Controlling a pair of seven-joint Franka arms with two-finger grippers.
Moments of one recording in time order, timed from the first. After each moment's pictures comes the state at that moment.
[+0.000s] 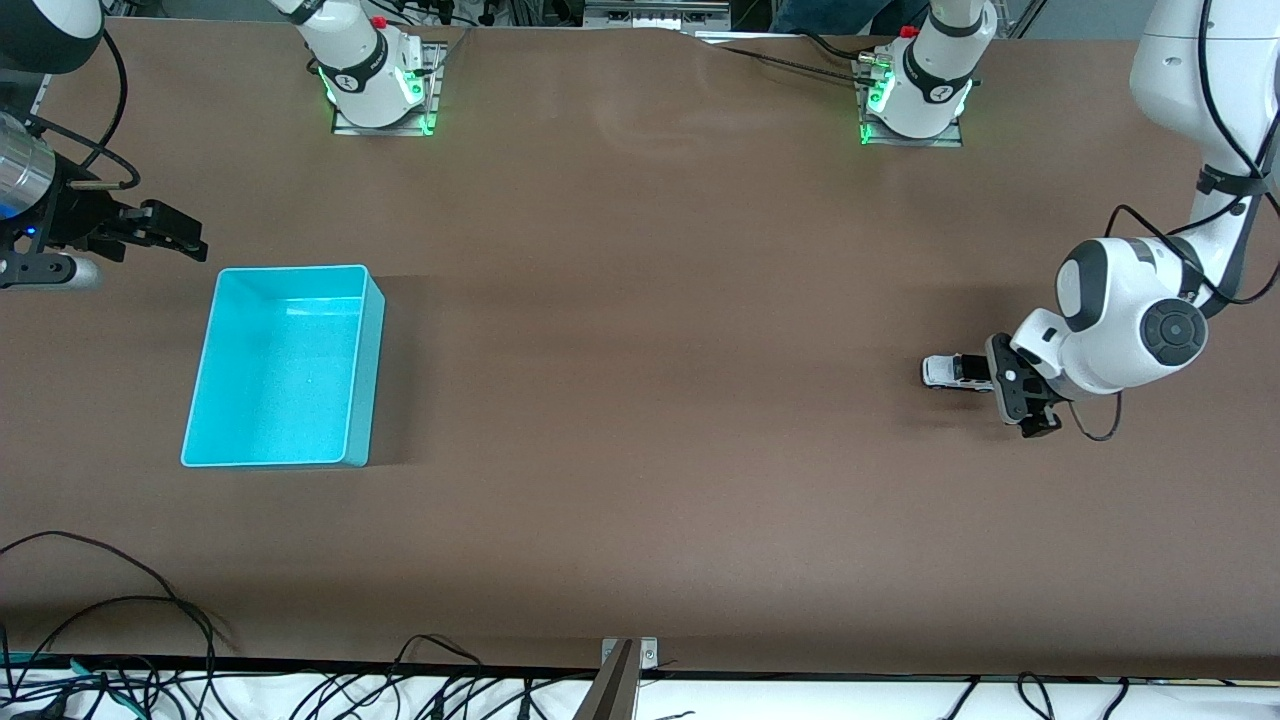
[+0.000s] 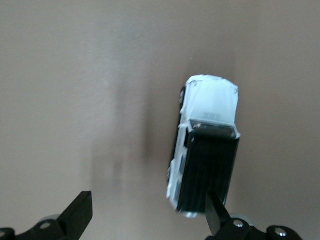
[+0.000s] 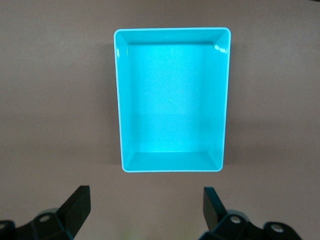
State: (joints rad) left arm 0.22 0.48 -0.13 -1.98 0.09 2.37 1.48; right arm -0.07 0.02 0.06 -1.69 0.00 1.62 -0.02
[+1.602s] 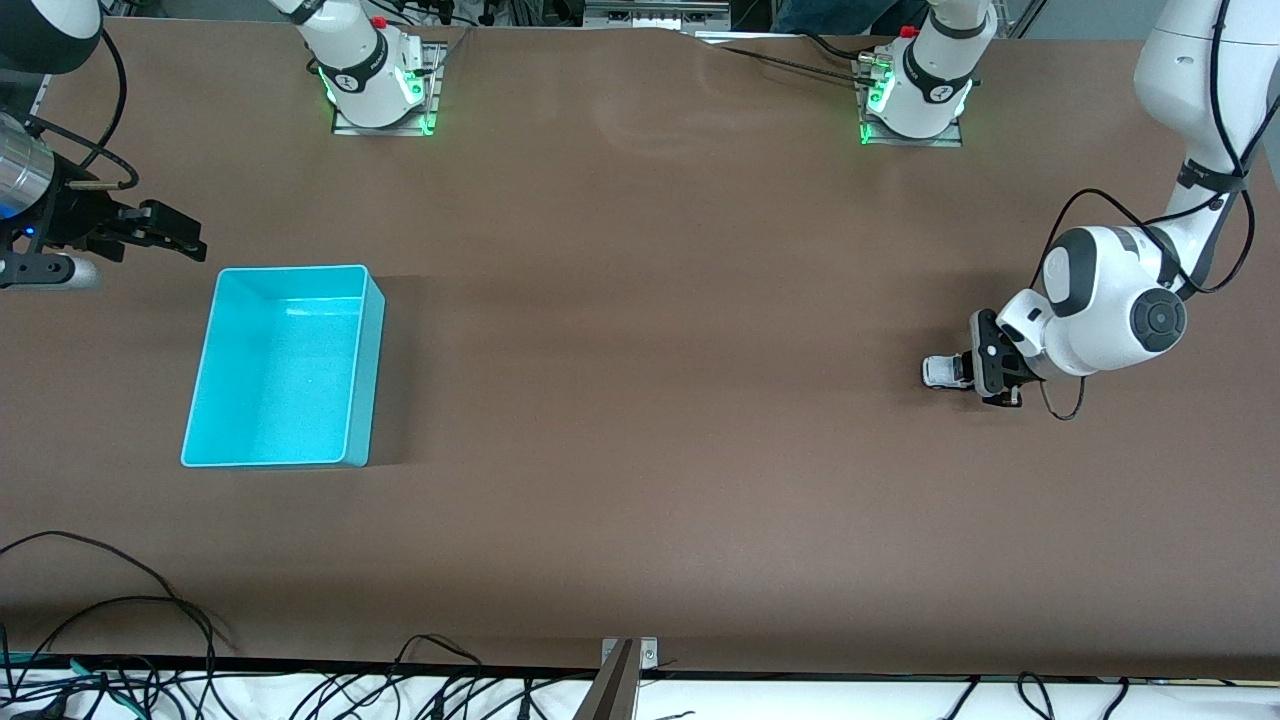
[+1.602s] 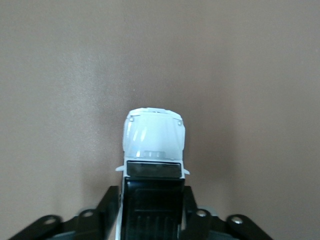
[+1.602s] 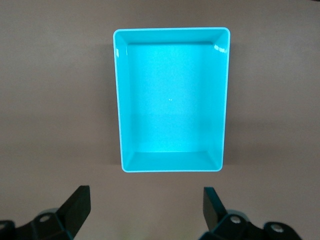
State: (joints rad) left arm 0.38 0.47 -0.29 -2.07 0.05 2.39 1.61; right arm -0.07 0.02 0.06 -1.69 0.00 1.62 -0.02
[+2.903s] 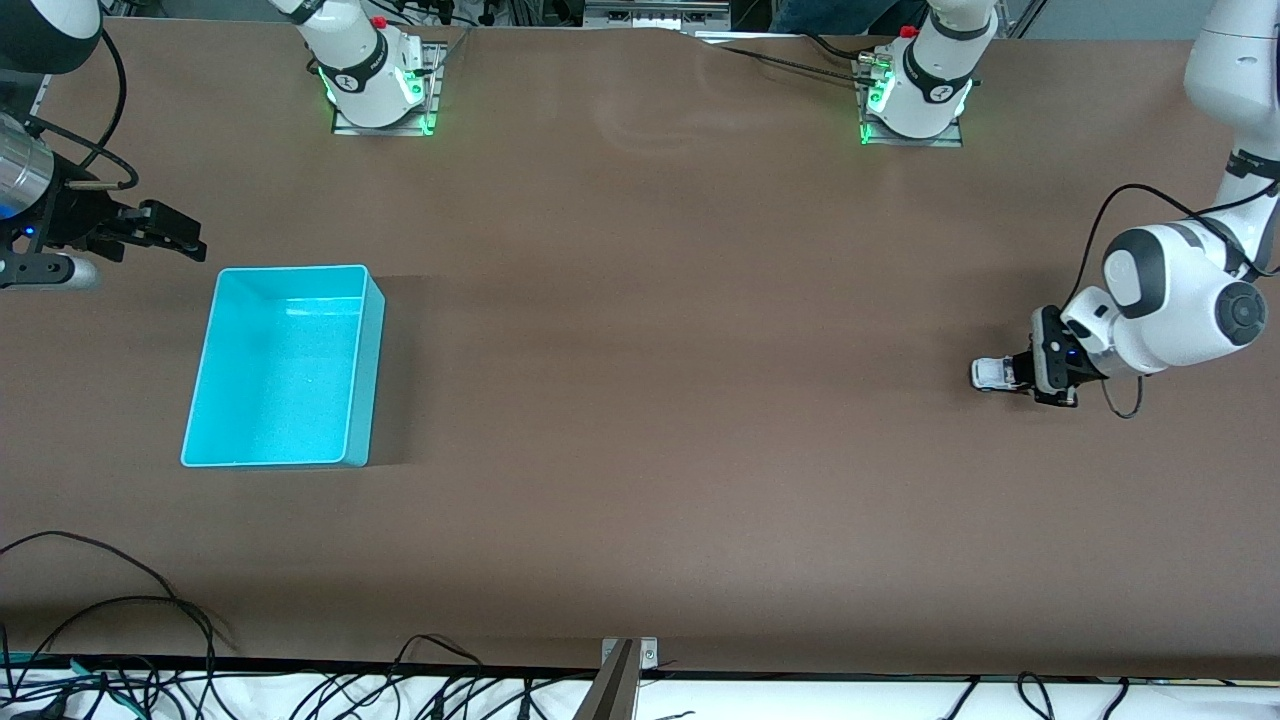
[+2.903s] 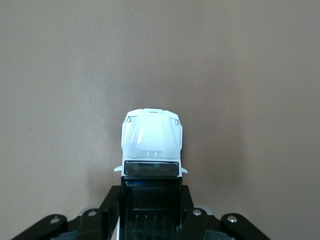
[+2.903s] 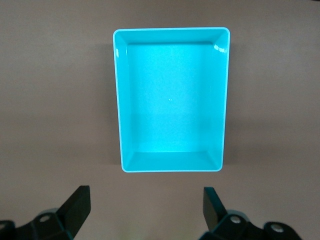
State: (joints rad) left arm 0.55 0.50 -0.30 -2.03 0.05 2.39 1.82; right arm -0.07 0.02 0.06 -1.69 0.00 1.62 -0.02
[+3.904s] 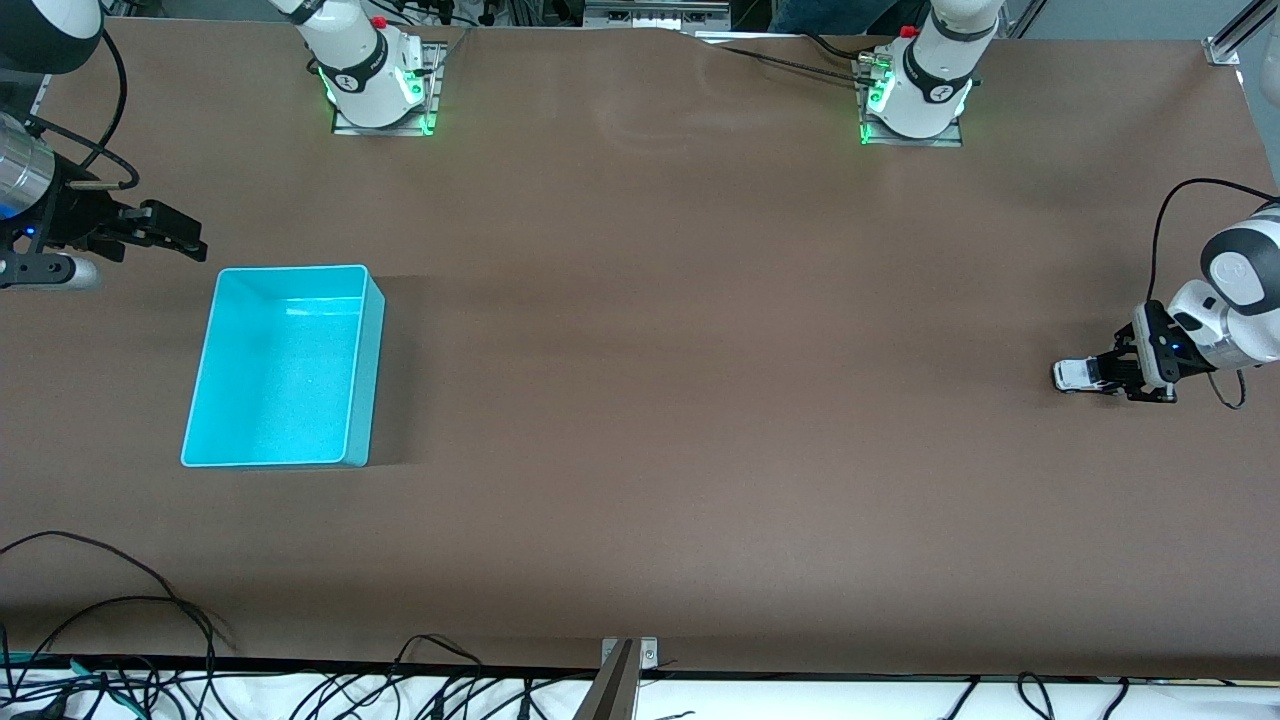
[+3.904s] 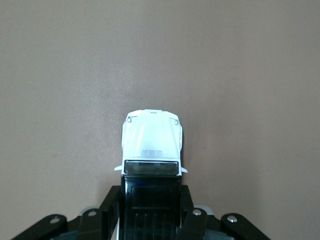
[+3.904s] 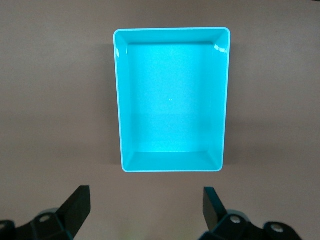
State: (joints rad) left arm 0.76 0.59 -0.29 -1.88 0.02 2.34 2.03; right arm -0.07 0.02 0.06 -1.69 0.00 1.62 -0.02
